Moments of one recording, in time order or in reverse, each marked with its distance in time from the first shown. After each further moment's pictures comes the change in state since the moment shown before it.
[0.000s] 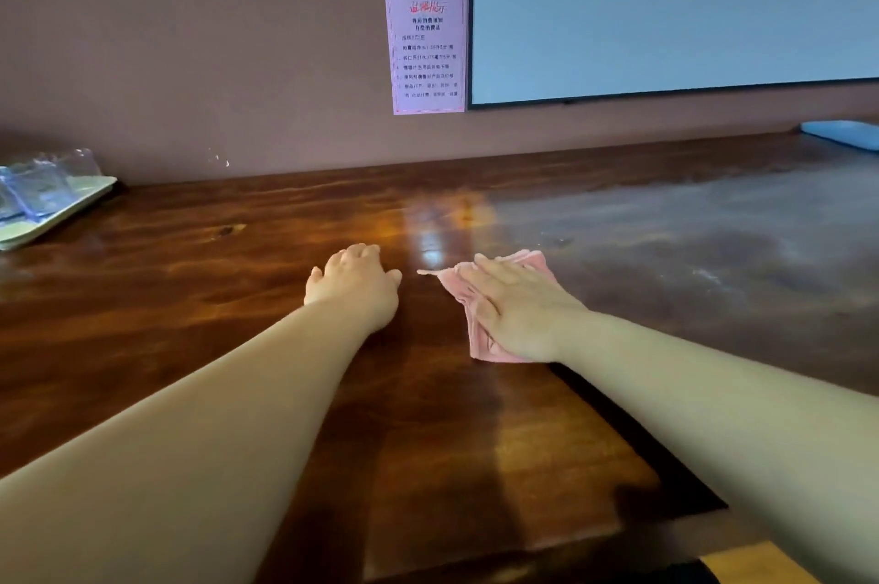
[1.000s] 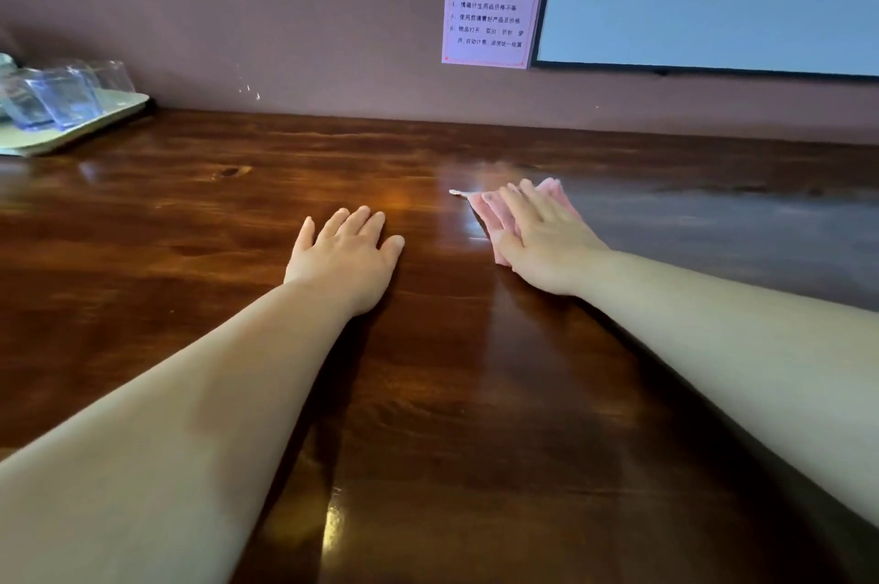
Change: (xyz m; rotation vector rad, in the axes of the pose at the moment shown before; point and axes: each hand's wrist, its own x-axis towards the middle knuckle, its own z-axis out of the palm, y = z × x) left_hand 0.034 0.002 0.032 0.128 -0.059 -0.077; right_hand 0.097 0.085 0.007 0.101 -0.022 -0.004
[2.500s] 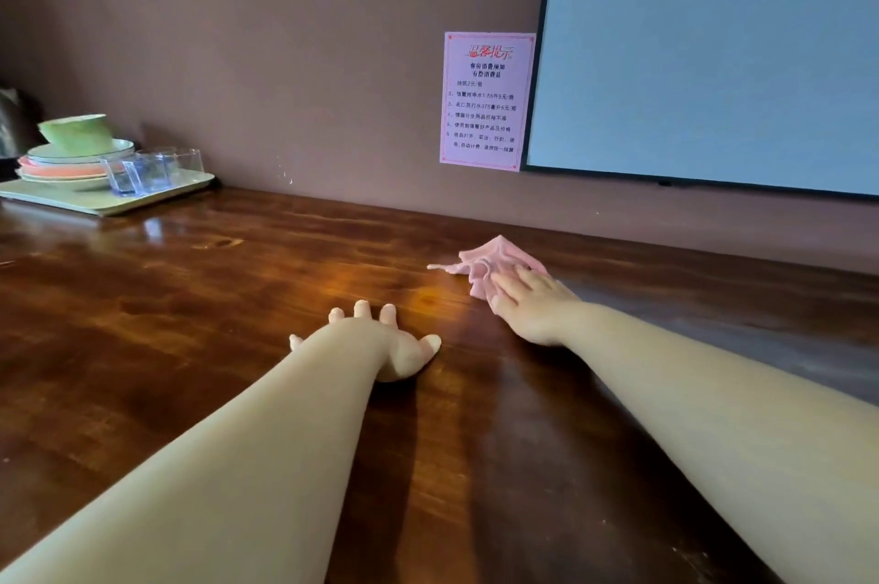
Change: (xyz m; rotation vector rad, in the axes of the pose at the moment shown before) left_hand 0.047 0.142 -0.006 -0.028 -0.393 -0.489; right_hand 0.086 0.126 -0.022 -0.022 -0.249 -0.058
